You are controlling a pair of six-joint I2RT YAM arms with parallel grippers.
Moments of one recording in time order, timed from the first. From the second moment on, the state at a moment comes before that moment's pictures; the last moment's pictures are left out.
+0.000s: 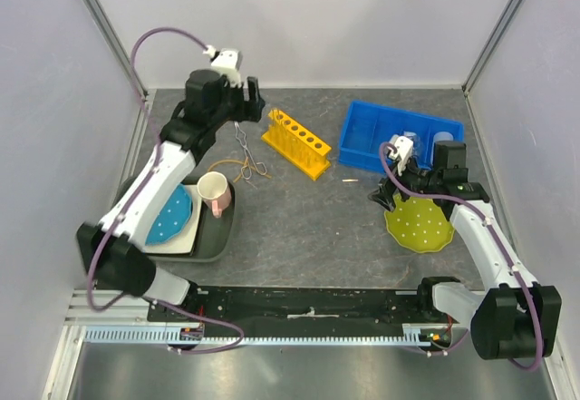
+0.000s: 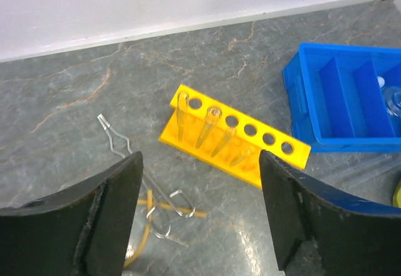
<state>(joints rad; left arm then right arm) -0.37 1.54 1.51 -0.32 0.00 -0.14 0.03 1.09 0.79 -0.42 -0.80 -0.58</state>
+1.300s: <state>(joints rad) -0.35 0.77 0.75 -0.31 -0.01 -0.10 0.44 1.85 1.28 -0.59 -0.17 -0.87</state>
